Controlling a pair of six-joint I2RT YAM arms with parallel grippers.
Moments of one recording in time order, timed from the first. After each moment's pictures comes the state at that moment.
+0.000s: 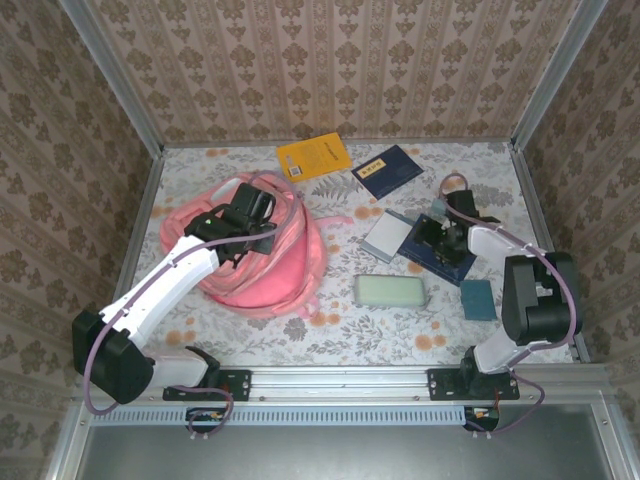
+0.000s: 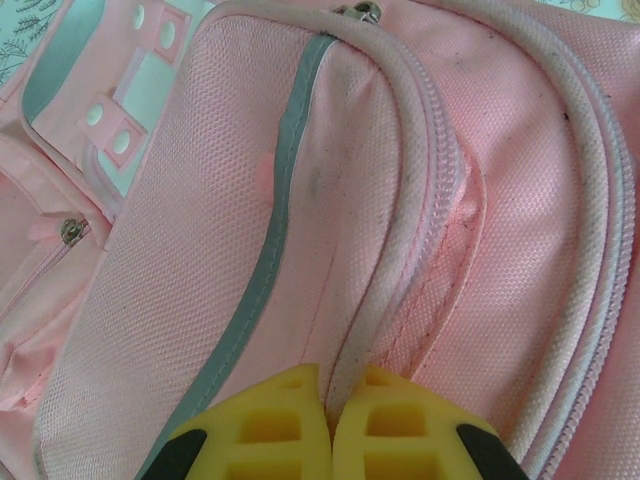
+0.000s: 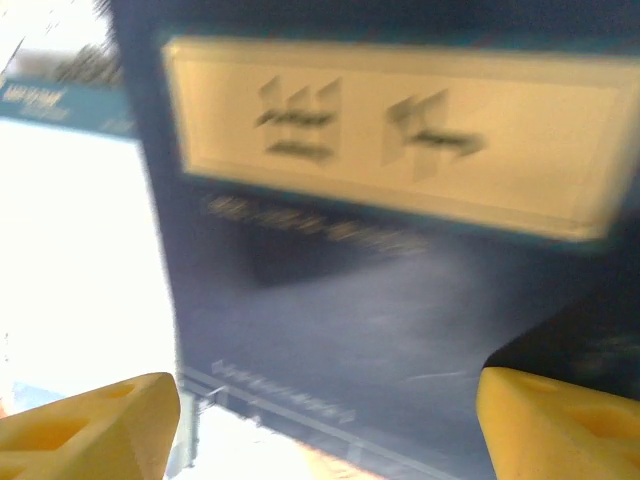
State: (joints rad) left arm -0.60 1.28 1.14 -0.84 -0.25 -0.20; right arm 0.05 1.59 0.89 -0.44 -0.21 0.64
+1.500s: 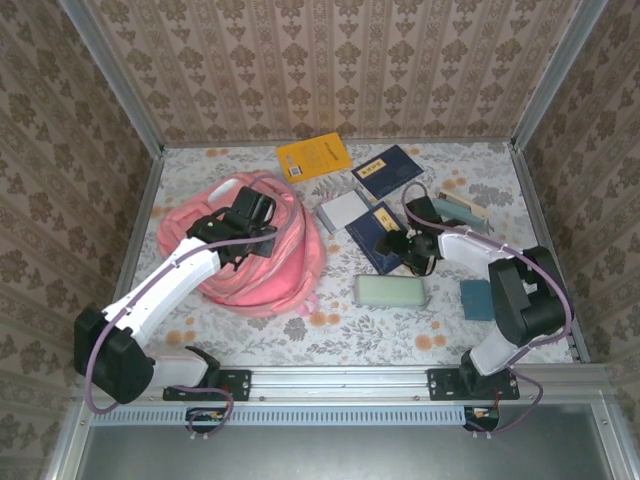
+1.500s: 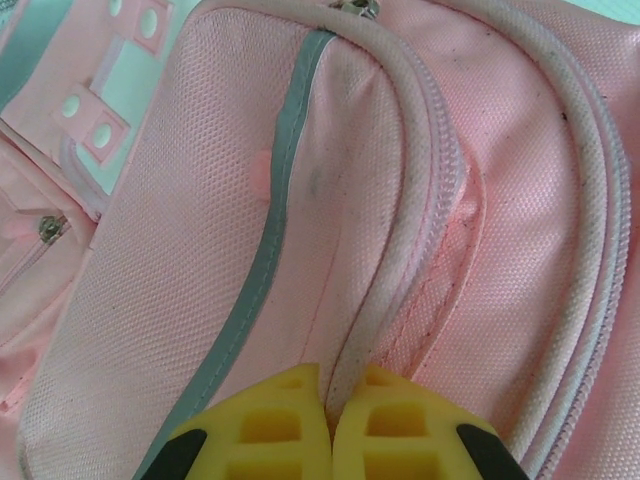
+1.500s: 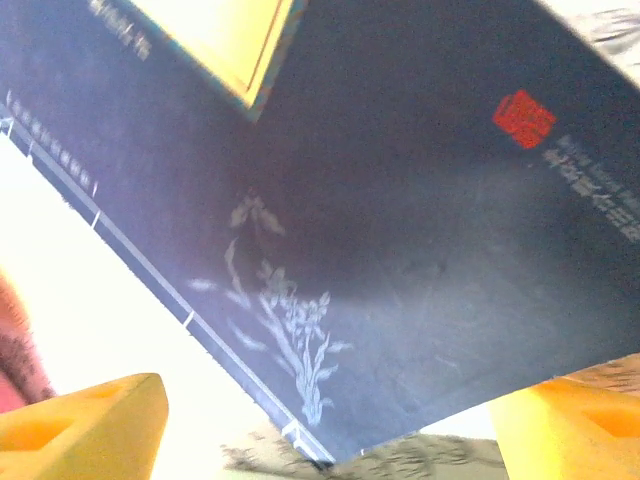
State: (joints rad) left arm -0.59 1.29 1.09 -0.81 -0.24 -0.21; right arm 0.30 1.62 0.92 -0.45 -0.22 0.76
